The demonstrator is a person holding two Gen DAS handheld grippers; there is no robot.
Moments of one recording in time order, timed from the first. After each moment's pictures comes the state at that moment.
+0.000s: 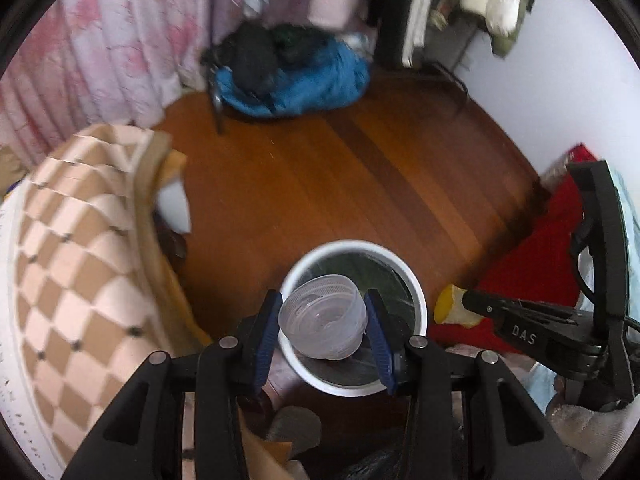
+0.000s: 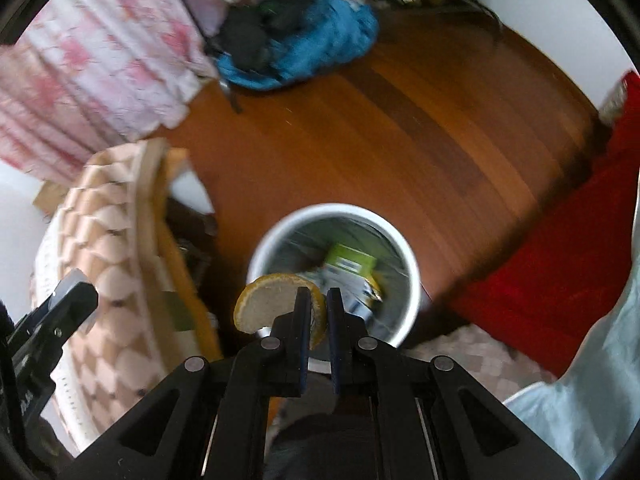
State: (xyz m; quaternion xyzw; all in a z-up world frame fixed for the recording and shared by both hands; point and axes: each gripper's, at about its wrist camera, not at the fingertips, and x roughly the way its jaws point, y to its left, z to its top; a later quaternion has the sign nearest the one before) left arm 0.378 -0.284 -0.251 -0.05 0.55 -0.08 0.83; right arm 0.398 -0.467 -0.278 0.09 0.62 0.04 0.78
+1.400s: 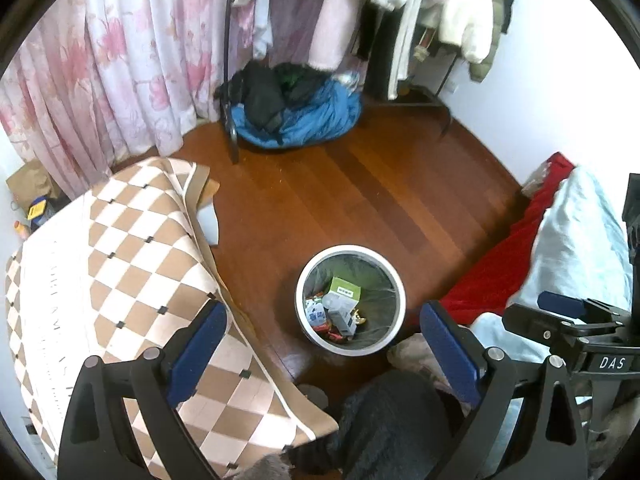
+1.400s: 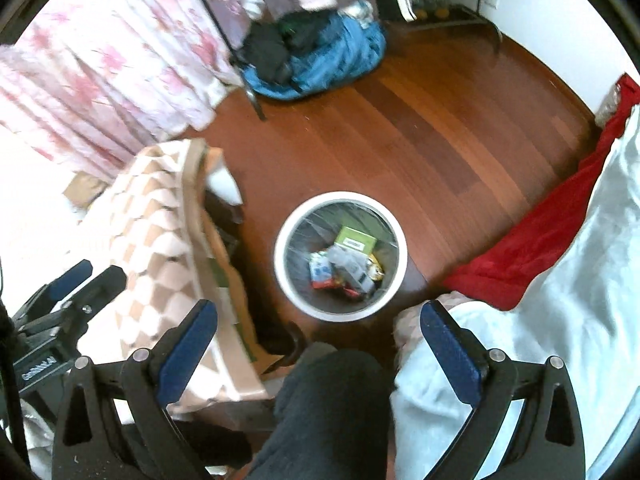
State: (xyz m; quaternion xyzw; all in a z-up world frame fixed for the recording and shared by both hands) left arm 0.279 -0.236 -0.104 -0.05 0.50 -0.08 0.86; right arm 0.306 -0.482 -0.144 0.09 0.59 0.08 0.80
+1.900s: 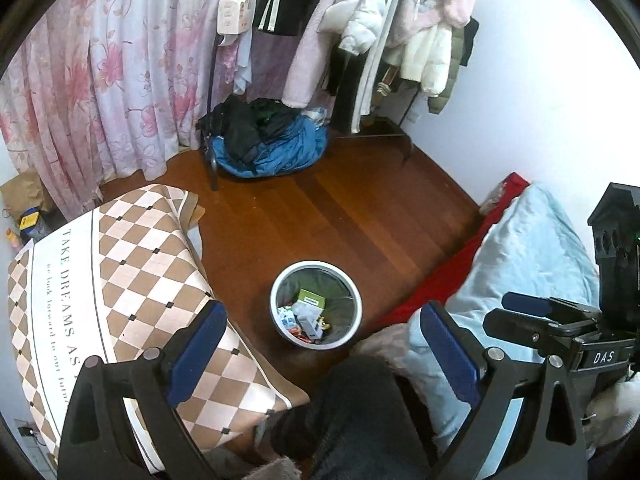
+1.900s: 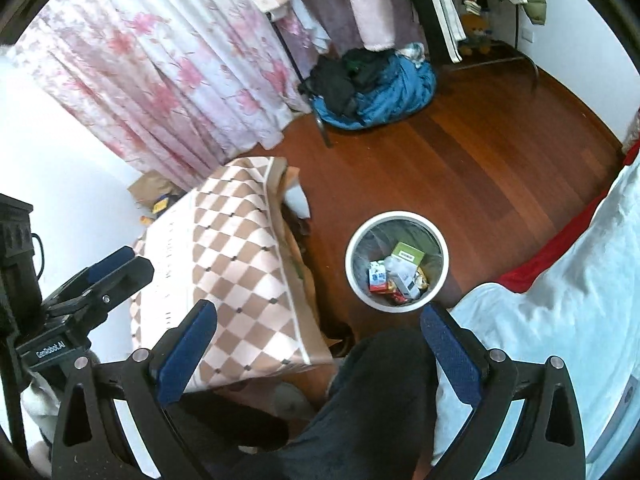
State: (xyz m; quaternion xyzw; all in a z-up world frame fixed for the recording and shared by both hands) left arm 0.215 -0.215 -0.025 -0.08 0.45 -0.14 0.88; right arm 0.221 -0.467 -0.033 0.12 0.54 0.17 0.82
